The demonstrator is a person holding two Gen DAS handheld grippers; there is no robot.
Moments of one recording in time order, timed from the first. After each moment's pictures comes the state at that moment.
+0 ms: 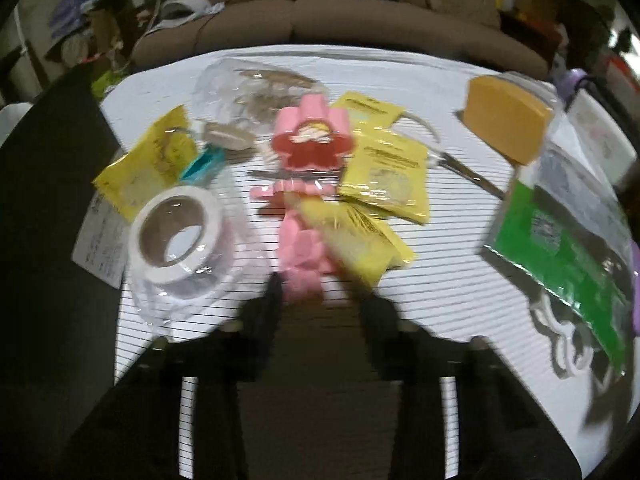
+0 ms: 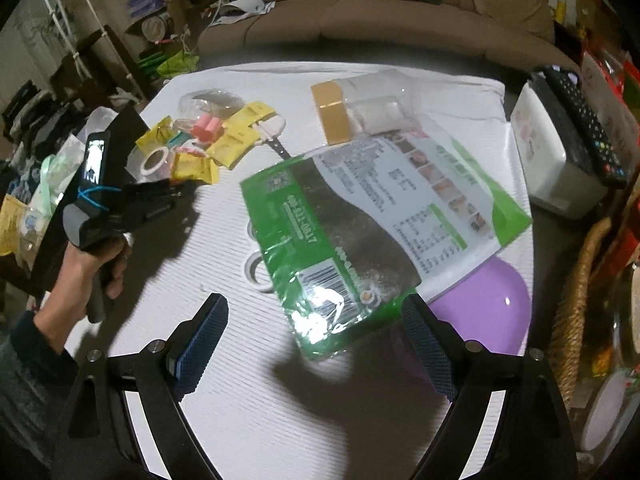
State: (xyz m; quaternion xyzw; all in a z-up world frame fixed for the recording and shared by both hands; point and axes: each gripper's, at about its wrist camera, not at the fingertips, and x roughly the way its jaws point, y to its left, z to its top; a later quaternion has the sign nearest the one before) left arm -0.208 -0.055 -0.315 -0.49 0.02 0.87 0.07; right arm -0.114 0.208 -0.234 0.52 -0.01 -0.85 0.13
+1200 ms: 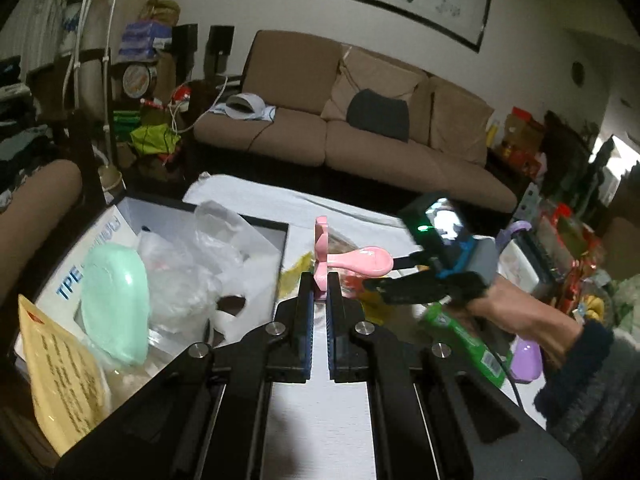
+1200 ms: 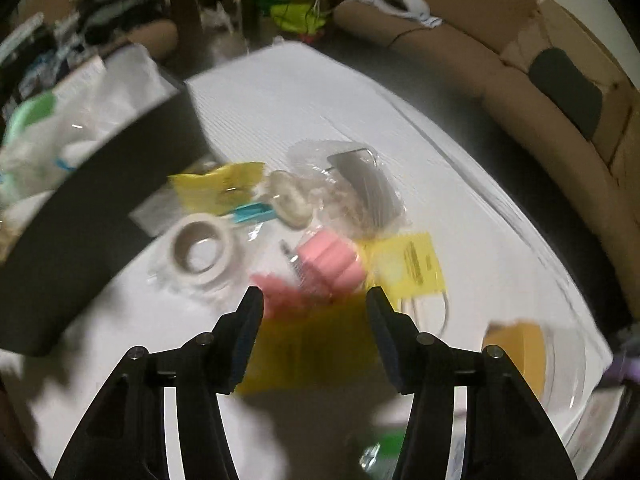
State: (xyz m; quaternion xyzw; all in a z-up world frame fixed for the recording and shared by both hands) left arm -0.081 -0.210 -0.098 -0.32 -0.10 0.94 0.05; right arm -0.318 -0.035 -0.275 0.48 0.23 -0.80 0.27
